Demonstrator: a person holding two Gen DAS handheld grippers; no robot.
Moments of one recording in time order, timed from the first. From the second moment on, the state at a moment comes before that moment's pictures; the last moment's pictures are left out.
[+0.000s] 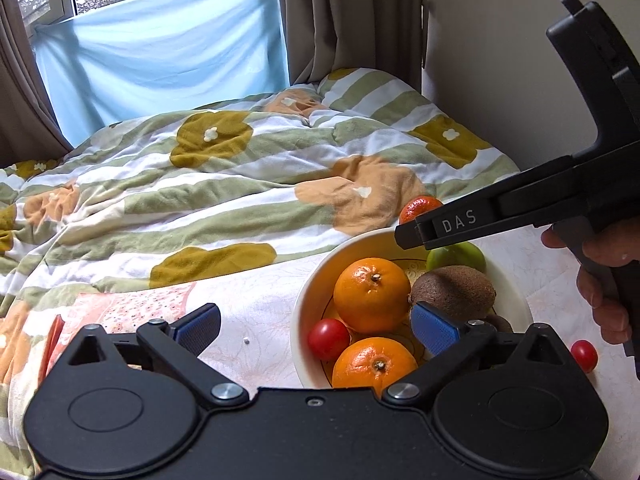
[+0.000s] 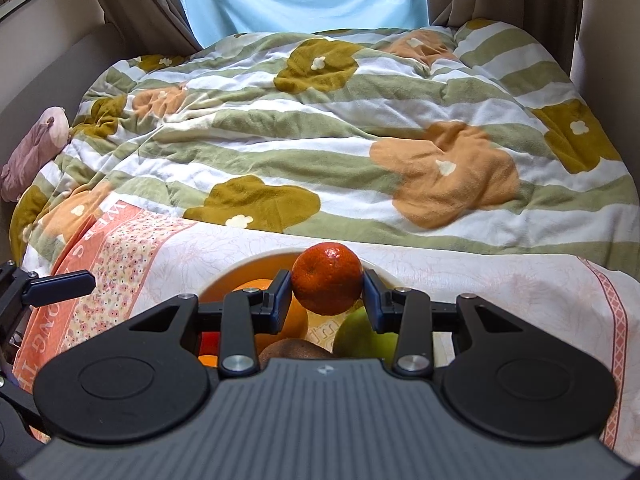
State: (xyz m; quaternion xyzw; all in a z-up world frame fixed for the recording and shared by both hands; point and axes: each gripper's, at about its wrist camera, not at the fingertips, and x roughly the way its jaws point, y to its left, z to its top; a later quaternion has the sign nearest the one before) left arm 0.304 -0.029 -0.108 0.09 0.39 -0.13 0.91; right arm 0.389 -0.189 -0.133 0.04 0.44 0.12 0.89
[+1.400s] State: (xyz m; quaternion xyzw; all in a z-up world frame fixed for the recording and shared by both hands) left arm 0.229 -0.036 -0.038 0.06 0.33 -0.08 0.94; right arm 0.288 -0.215 -0.030 0.03 0.35 0.13 0.93
